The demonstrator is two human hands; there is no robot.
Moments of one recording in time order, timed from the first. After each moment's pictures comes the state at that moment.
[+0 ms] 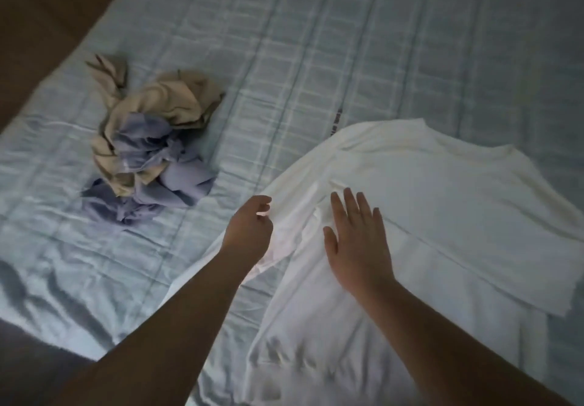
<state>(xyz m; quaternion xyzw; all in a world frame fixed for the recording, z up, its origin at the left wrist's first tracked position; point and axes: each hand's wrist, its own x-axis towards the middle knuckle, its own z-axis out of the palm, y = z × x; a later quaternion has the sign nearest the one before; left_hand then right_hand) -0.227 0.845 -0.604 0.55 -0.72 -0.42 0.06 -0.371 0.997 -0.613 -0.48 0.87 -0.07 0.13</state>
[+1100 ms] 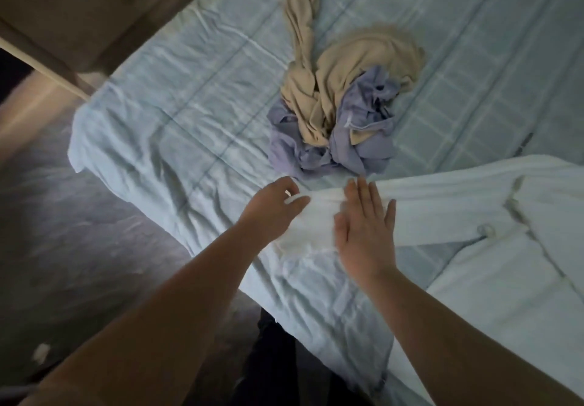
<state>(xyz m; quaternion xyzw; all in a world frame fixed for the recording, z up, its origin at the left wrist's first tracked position) 0.073 0.703 -0.581 0.58 -0.61 -0.53 0.02 -0.092 0.820 -0.606 -0.56 0.81 -0.02 0.16</state>
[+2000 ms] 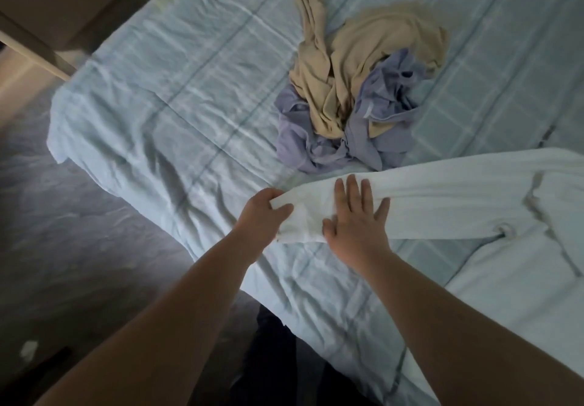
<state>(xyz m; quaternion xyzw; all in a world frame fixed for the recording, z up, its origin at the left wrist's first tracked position) 0.105 0.707 -0.623 0.61 -0.39 -0.68 0.11 -0.073 0.793 -0.645 -0.57 0.77 0.14 0.24</state>
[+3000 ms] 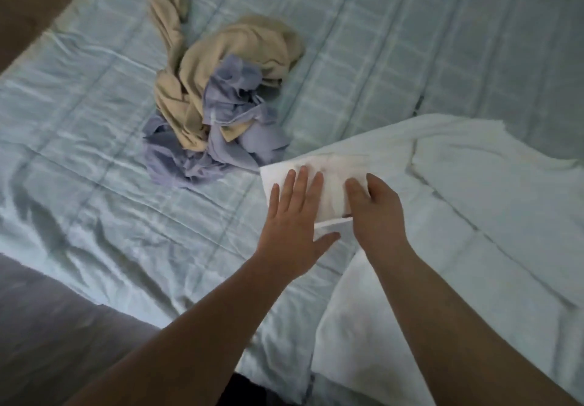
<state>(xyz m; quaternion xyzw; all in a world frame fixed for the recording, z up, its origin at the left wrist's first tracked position) -0.106 0.825 -0.617 0.35 -0.91 -0.23 0.02 -0.243 0.876 -0.544 -0.23 0.84 -0.39 0.30</state>
